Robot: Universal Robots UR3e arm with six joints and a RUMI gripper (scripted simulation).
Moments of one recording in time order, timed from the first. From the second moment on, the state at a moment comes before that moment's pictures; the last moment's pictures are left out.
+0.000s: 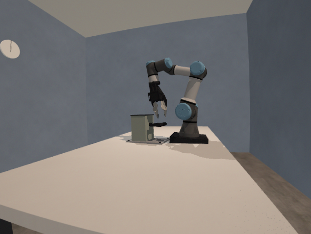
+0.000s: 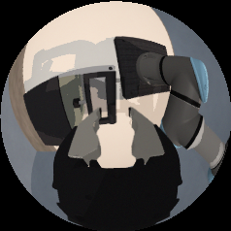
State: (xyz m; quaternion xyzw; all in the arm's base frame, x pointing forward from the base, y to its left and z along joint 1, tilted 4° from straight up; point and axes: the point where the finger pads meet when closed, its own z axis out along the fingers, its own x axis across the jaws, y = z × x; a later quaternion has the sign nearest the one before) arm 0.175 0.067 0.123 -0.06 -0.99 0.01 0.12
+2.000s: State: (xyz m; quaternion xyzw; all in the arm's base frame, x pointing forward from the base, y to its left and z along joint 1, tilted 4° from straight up) arm 0.173 0.067 0.100 -0.06 -0.99 0.01 0.12
